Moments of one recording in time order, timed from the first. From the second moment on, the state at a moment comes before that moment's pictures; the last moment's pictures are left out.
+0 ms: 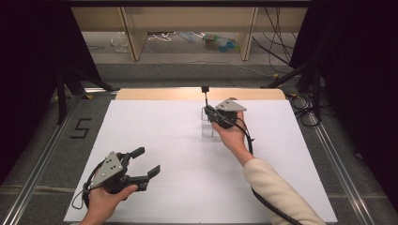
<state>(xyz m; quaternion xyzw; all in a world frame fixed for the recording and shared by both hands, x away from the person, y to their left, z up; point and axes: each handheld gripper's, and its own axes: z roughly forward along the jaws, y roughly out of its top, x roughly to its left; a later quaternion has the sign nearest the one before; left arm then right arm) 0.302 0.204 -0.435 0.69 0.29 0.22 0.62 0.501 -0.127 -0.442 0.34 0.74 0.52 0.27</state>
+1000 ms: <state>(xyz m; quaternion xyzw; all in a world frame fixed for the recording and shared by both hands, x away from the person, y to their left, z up) 0.302 0.204 -0.436 0.69 0.30 0.22 0.62 0.482 -0.143 -0.417 0.32 0.75 0.52 0.26</state>
